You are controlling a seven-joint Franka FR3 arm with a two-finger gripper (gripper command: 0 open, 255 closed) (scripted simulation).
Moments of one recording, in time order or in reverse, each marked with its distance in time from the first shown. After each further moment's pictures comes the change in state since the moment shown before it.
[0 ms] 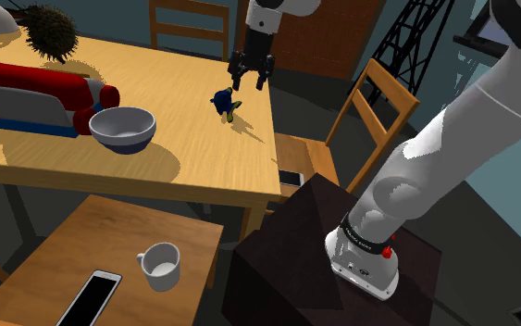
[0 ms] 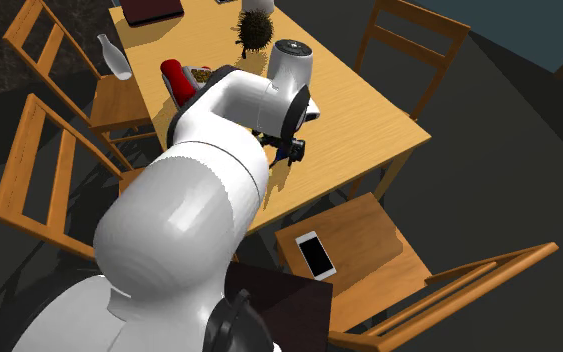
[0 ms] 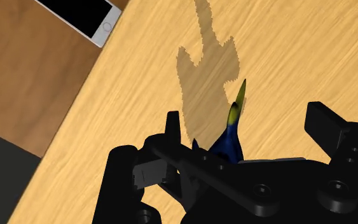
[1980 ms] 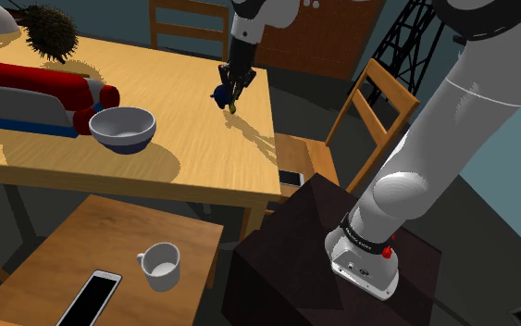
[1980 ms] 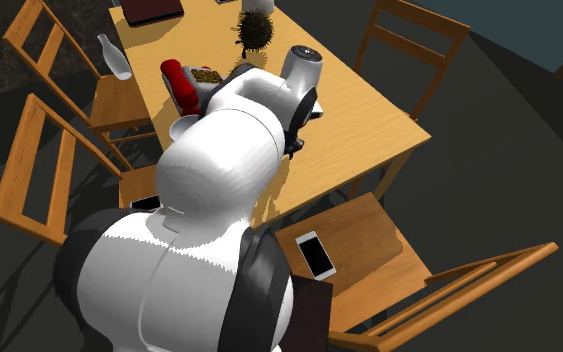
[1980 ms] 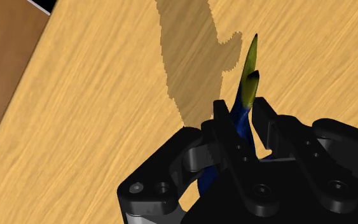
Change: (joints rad) arm 0.001 0.203 -0.017 0.128 0.083 0.048 -0.050
